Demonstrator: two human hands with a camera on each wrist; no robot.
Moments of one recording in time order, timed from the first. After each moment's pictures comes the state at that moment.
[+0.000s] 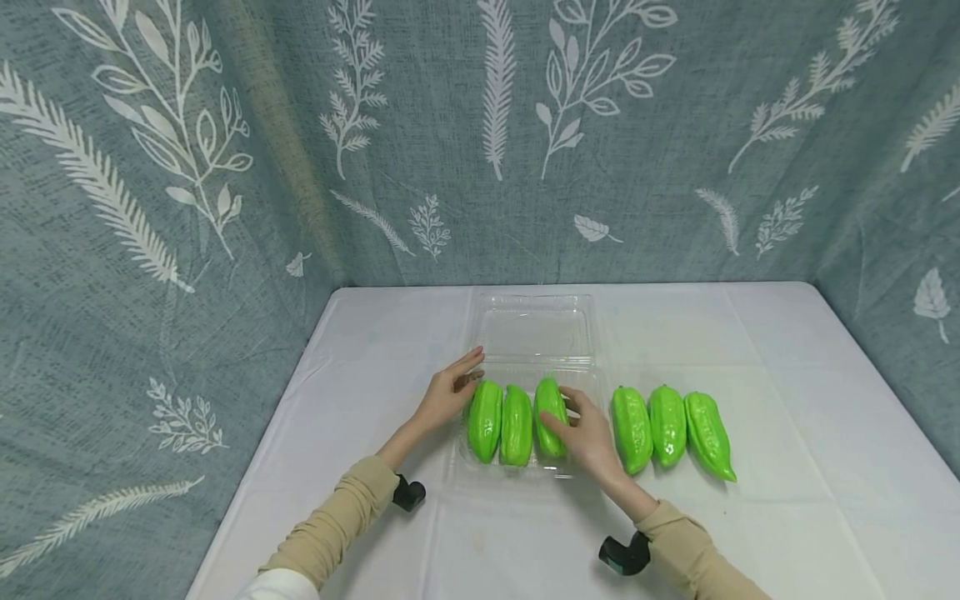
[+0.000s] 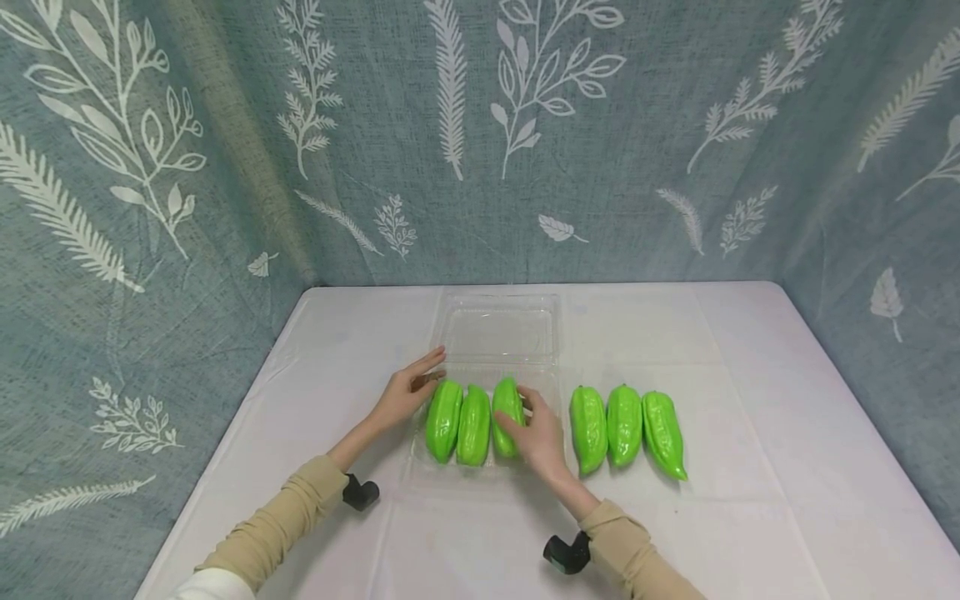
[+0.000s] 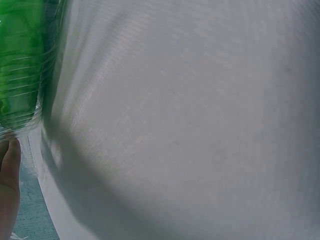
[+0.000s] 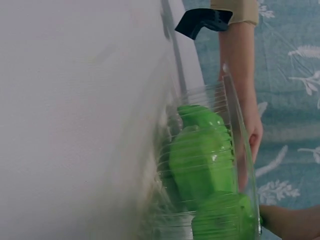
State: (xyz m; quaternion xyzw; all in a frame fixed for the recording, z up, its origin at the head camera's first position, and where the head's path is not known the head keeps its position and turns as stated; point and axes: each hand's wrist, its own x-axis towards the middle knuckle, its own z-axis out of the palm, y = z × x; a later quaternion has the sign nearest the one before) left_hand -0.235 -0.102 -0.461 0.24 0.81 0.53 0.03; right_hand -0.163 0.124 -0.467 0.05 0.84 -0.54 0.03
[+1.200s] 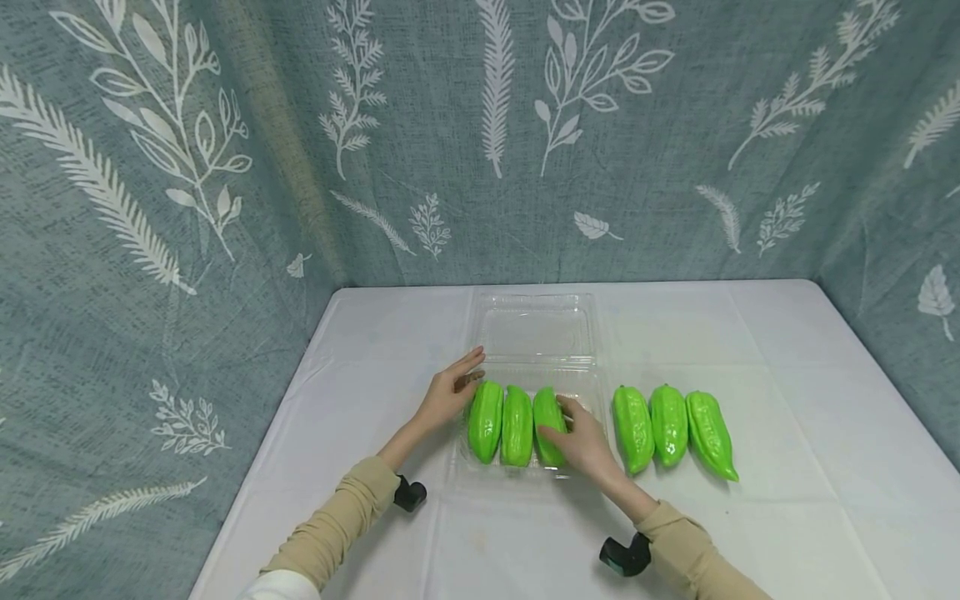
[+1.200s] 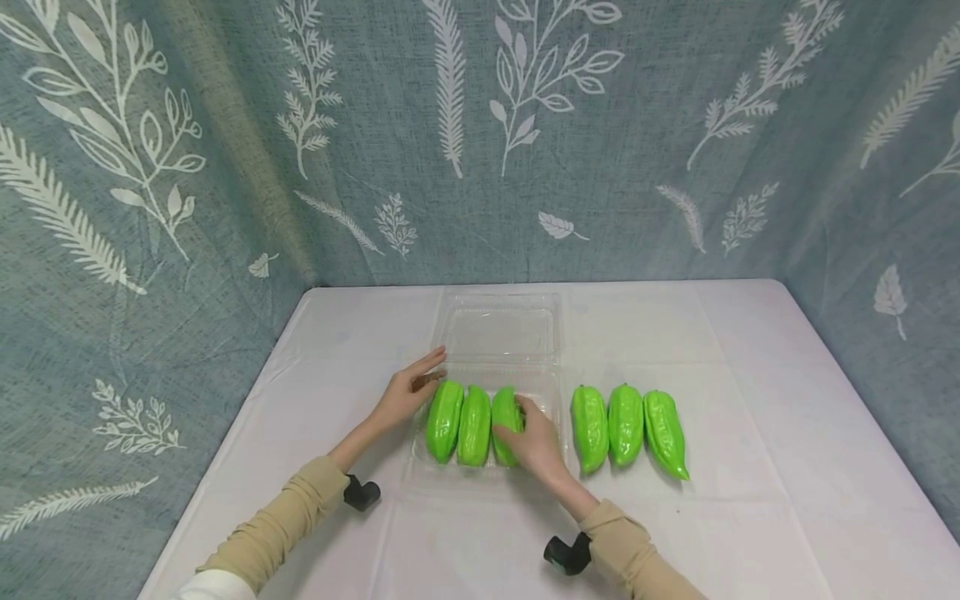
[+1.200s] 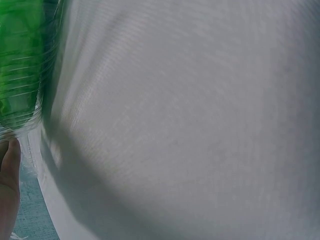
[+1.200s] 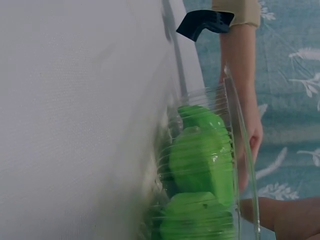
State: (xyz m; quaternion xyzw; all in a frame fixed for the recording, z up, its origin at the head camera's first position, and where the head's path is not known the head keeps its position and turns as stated) left_hand -0.233 -0.102 -0.463 0.24 0.82 0.52 0.04; right_hand -0.160 0.121 -0.472 0.04 0.86 -0.50 0.07
